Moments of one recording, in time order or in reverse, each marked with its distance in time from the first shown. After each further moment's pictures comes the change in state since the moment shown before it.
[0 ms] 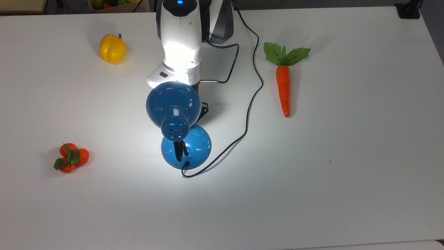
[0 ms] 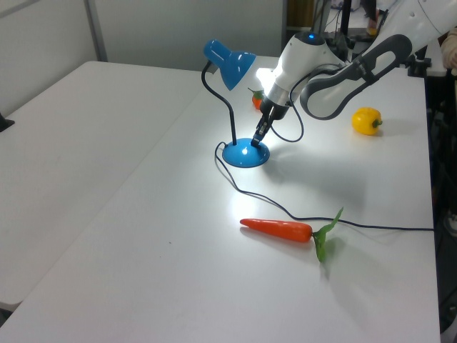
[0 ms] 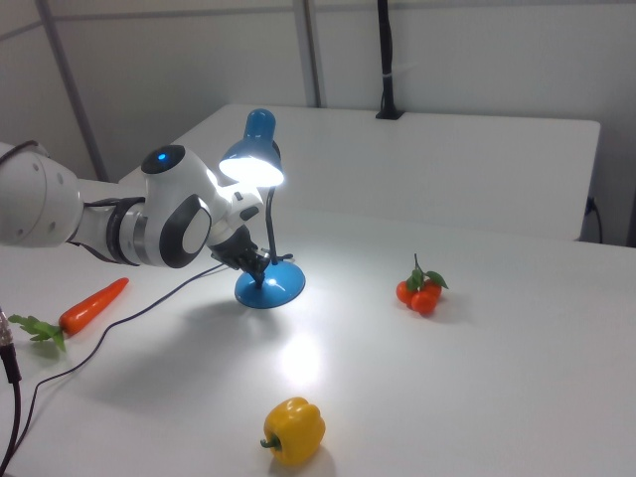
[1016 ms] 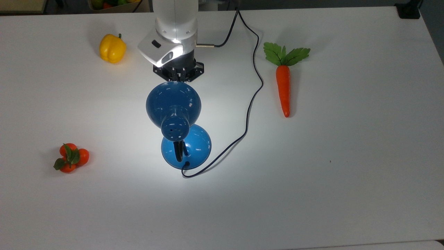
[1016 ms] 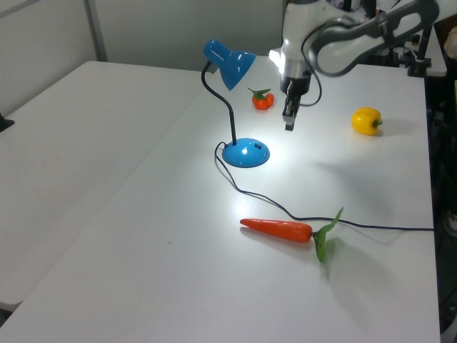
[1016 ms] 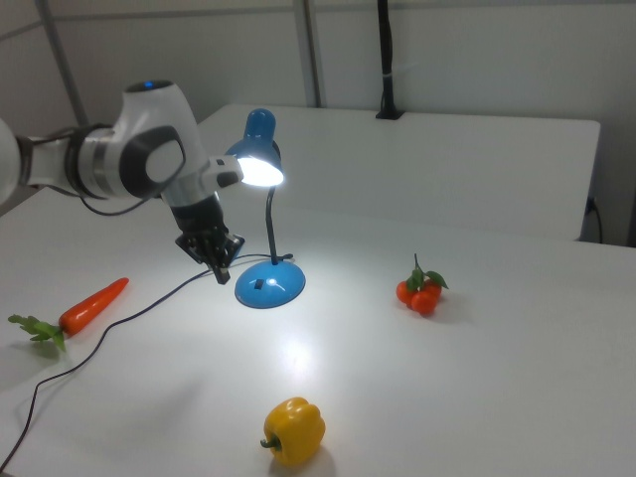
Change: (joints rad) arm 0.000 -0.210 0.000 0.038 -0.001 -0.607 0.000
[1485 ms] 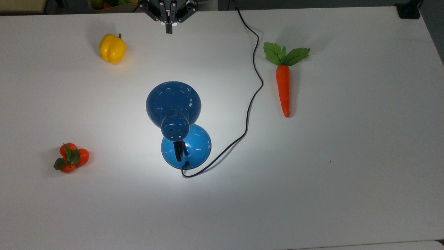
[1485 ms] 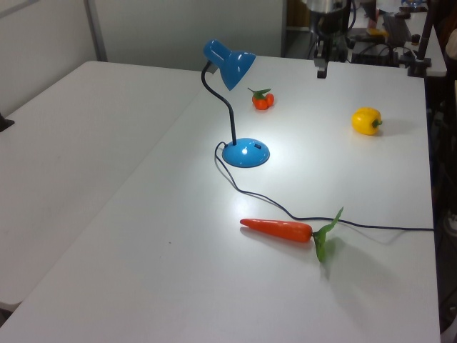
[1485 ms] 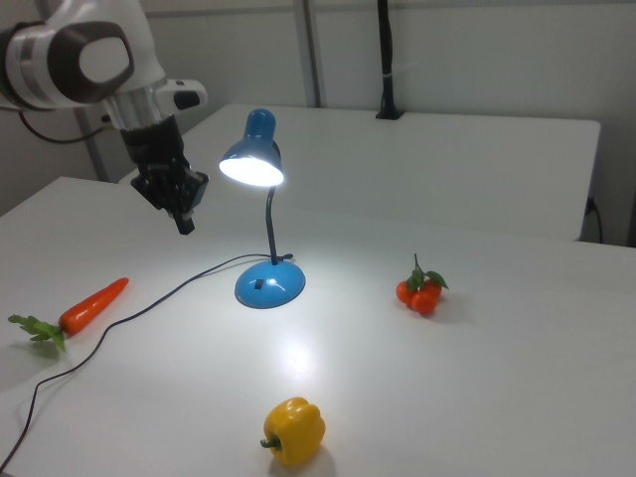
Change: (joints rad) arm 0.001 -0.194 0.000 0.144 -0.026 -0.410 -0.018
